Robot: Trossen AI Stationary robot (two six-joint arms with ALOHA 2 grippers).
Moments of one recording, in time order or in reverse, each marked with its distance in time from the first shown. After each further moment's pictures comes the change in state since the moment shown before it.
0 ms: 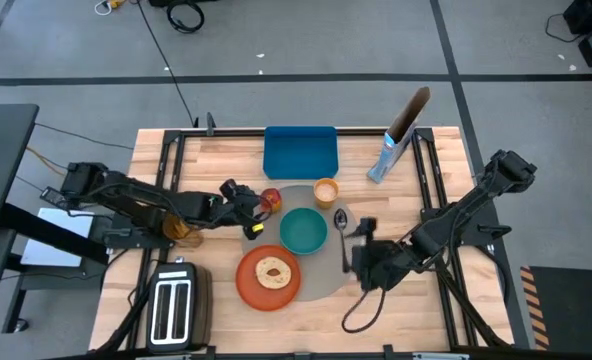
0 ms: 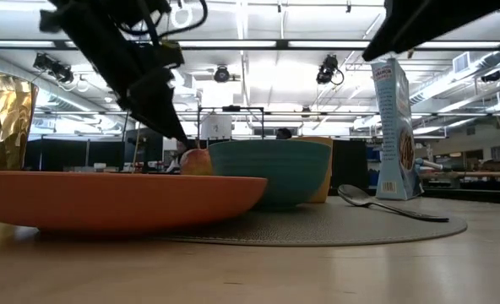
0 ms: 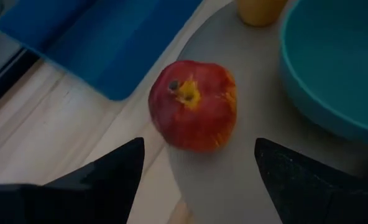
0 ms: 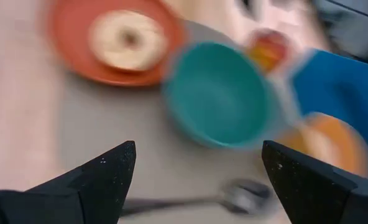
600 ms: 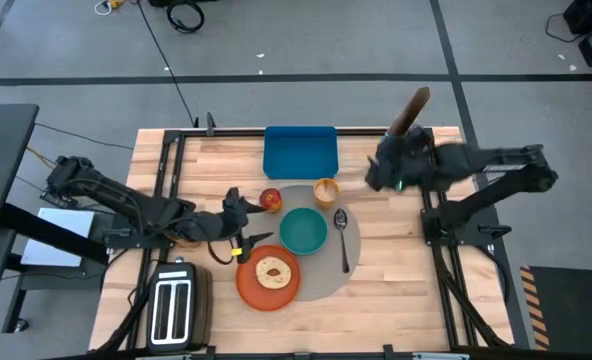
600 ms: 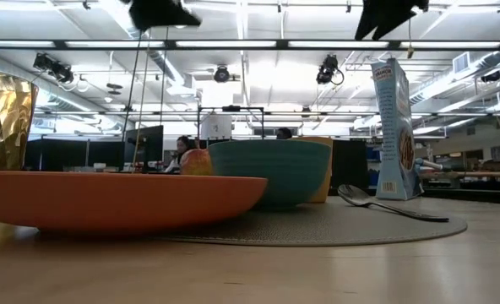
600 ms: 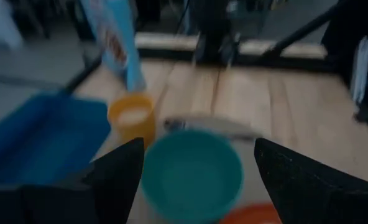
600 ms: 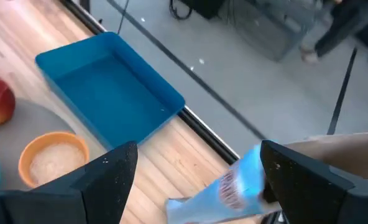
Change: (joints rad) left arm -0.243 -0.186 0.112 0.212 -0.003 0.199; right arm -0.529 -0.208 0.387 -0.692 0.215 0.244
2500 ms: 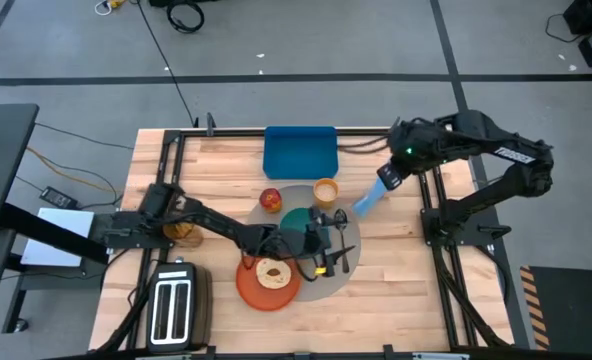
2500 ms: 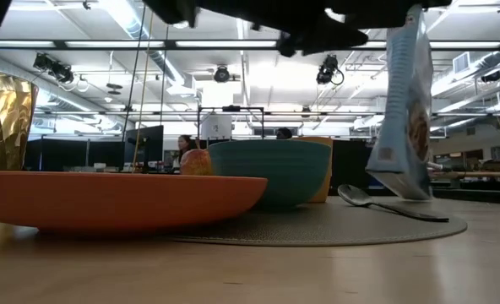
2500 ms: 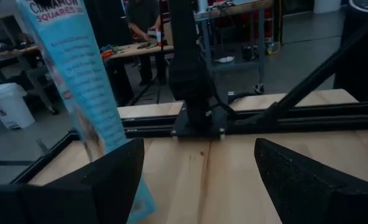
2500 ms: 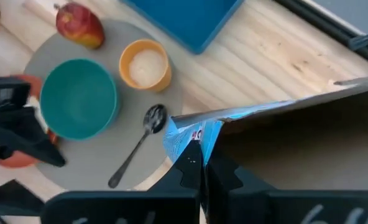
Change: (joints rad) left arm 0.102 0.856 0.475 0.707 0.062 0.338; right arm -0.173 0.065 0.301 -0.336 -0.670 0.252
